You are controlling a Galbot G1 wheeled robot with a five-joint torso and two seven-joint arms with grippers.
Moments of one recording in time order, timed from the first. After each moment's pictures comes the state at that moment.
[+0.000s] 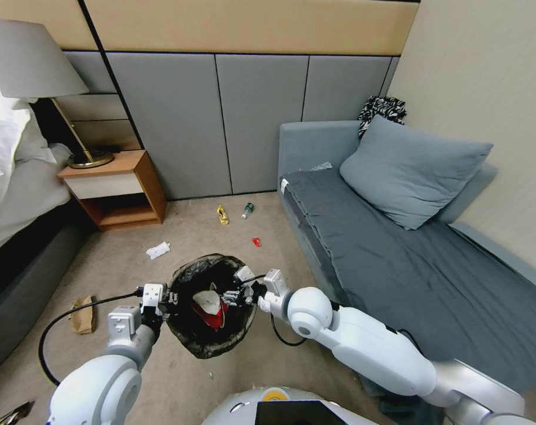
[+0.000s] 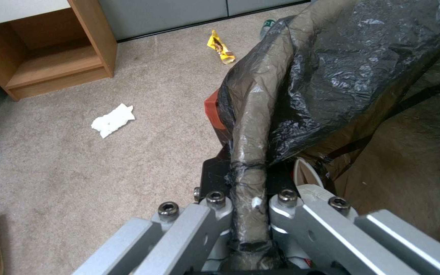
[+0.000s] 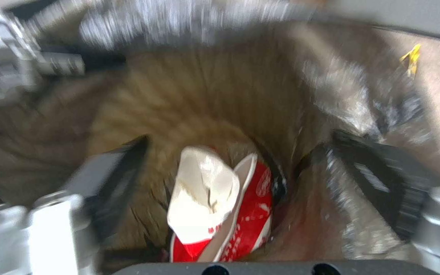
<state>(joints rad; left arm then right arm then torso) 1.72 -1.25 -0.77 -2.50 -0.35 0.74 -0.11 -0.67 1.02 -0.42 2.13 0.83 -0.61 0.21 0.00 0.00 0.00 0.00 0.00</state>
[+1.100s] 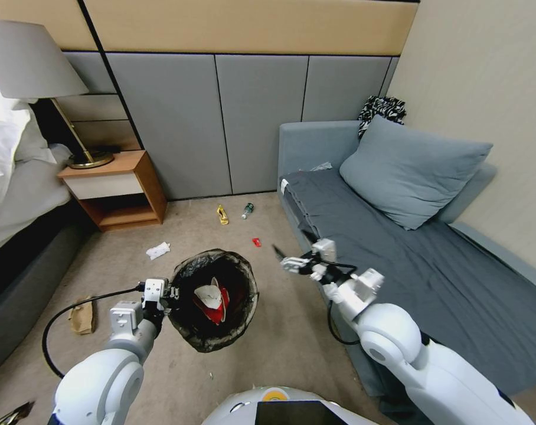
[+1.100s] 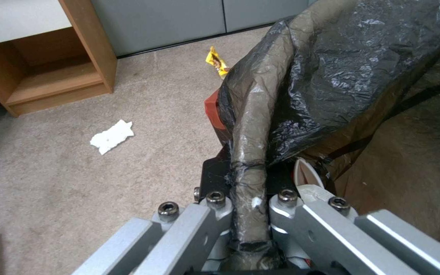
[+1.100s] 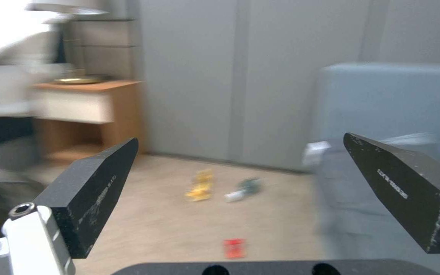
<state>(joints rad) 1.68 -1.26 -0.77 -2.49 -0.34 0.72 -0.08 -1.45 0.95 0.37 2.36 0.38 -0.12 0.18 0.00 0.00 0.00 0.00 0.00</state>
